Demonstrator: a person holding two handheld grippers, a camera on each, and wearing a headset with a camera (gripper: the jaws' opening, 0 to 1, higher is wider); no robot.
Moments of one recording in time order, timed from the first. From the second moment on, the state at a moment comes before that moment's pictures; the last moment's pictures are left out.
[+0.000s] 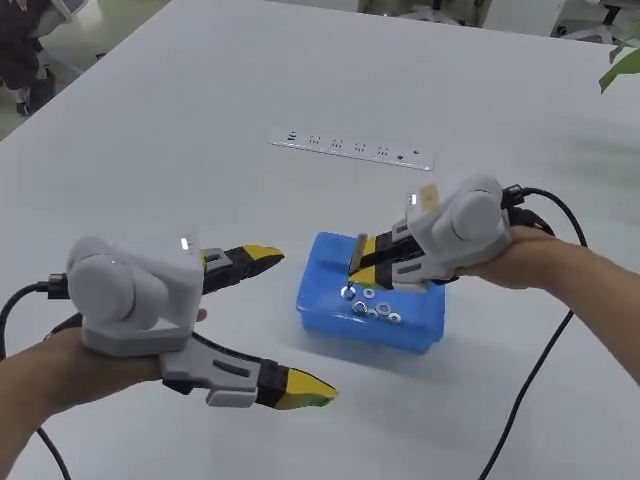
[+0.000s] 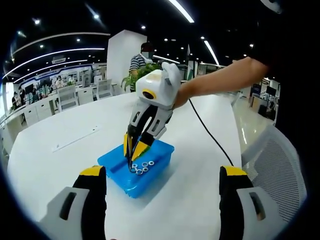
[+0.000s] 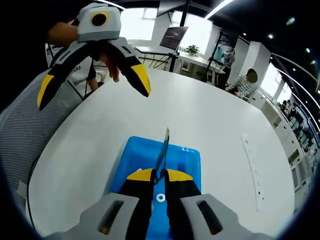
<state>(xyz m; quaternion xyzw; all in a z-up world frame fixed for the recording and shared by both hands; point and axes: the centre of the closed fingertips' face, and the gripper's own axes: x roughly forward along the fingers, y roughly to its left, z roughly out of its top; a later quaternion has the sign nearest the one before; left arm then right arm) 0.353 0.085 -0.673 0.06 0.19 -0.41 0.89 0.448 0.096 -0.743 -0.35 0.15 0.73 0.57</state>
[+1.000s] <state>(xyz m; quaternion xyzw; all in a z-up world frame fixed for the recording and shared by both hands) 0.399 0.092 -0.682 0.11 0.20 -0.42 0.88 0.448 0.097 -0.760 -0.35 0.15 0.73 0.57</state>
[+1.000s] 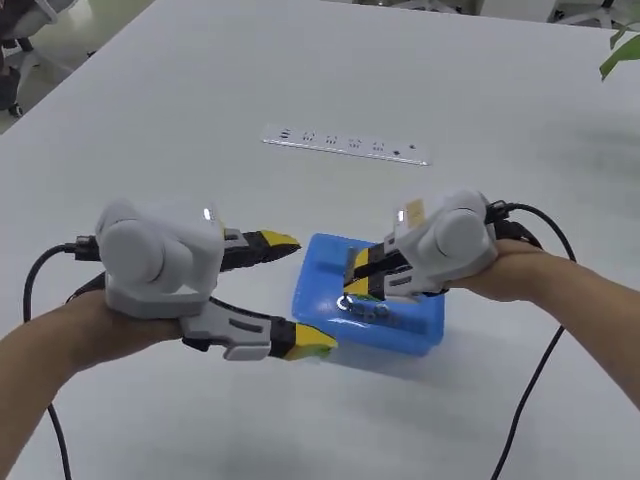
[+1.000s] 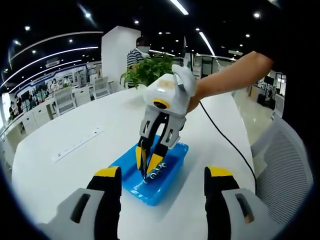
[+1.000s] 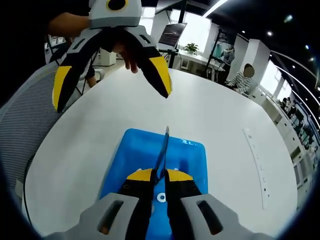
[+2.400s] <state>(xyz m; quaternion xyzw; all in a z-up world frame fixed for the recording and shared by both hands) 0.442 0.070 -0.688 0.18 0.20 -0.48 0.84 0.445 0.097 -0.762 -0.36 0.15 0.73 0.56</state>
